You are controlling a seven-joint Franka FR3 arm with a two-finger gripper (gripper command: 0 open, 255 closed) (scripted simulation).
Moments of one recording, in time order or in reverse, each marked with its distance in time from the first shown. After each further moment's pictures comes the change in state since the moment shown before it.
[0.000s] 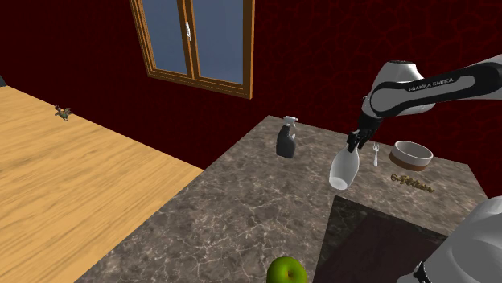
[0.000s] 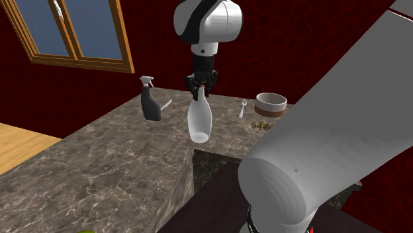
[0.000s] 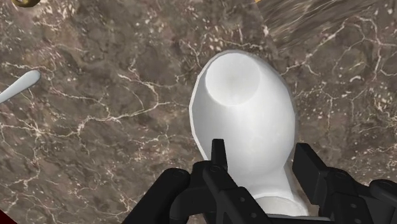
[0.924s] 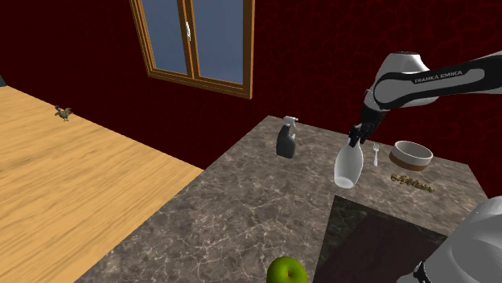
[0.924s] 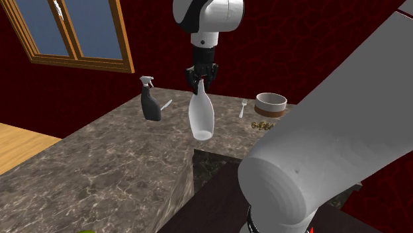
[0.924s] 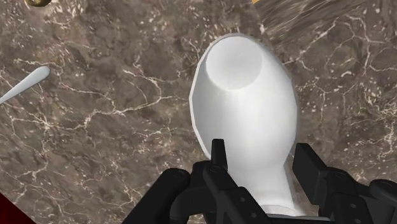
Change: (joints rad) arm -0.001 -0.031 0.011 0.043 -0.001 -0.074 0.005
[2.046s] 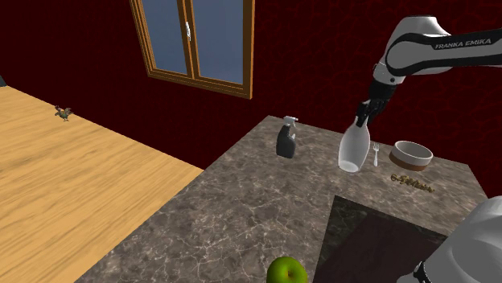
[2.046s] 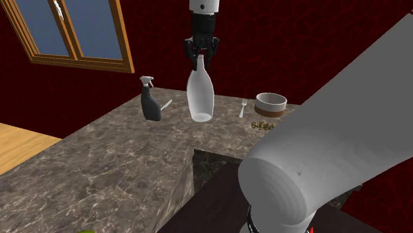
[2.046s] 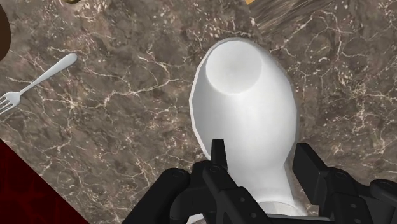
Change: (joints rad) arm 0.005 -0.047 0.028 0.195 0.011 -0.242 0.005
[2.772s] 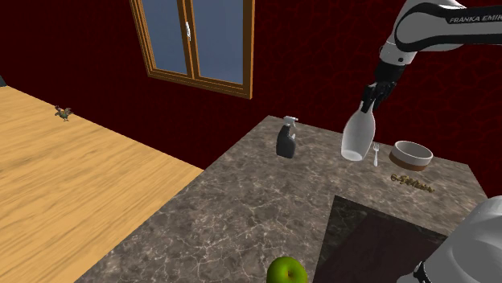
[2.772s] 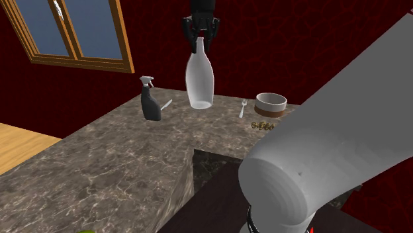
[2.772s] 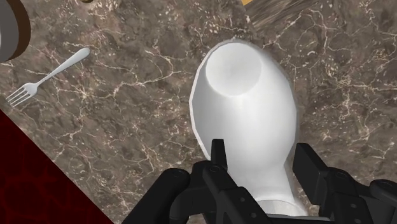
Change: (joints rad) arm 0.007 0.003 0.014 0.150 0.010 -0.147 0.000
